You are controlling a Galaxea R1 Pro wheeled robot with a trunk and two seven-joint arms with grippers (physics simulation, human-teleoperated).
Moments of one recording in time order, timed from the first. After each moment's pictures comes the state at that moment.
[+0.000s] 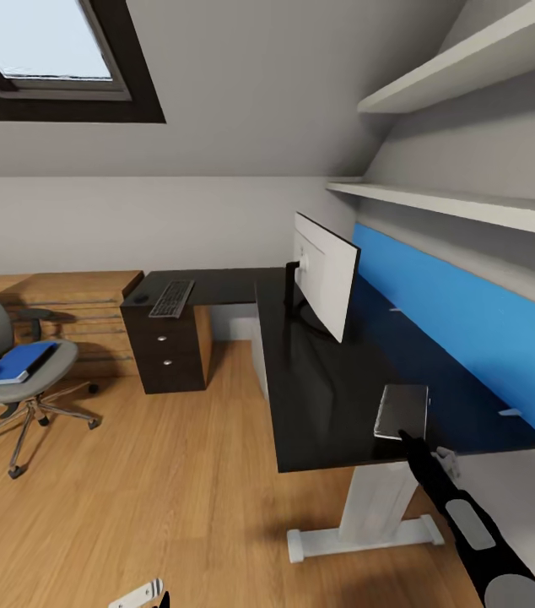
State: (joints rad) left arm 0.04 0.13 -0.40 -1.06 0.66 -0.07 0.46; right arm -0.53 -0.14 -0.30 -0.57 -0.98 0.13 0.47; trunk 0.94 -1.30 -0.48
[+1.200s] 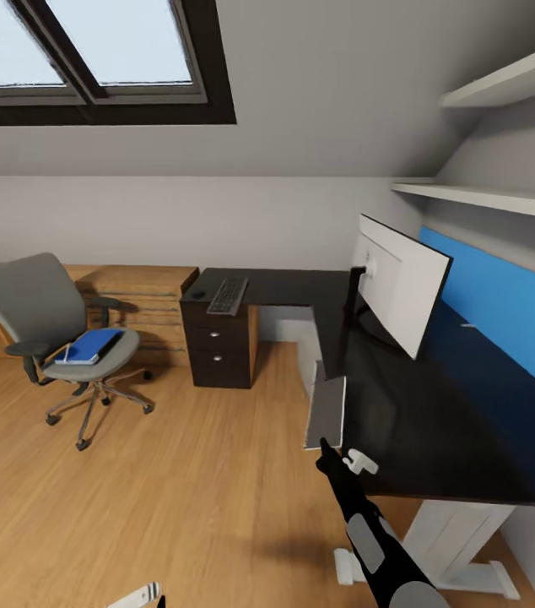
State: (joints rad) left arm 0.05 0.13 -0.39 -1.04 0.66 -0.07 0.46; right arm -0.52 0.17 -0.26 -0.51 -0.46 -0.28 0.43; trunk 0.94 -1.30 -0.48
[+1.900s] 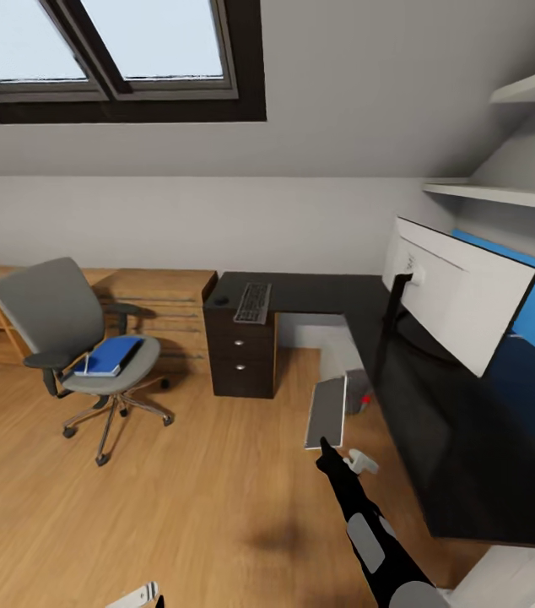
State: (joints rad) left arm 0.05 0.13 -0.39 -1.04 0.66 -0.07 0.46; right arm -0.52 0.17 -0.26 -0.51 -0.47 -0.28 0.43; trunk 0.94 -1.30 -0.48
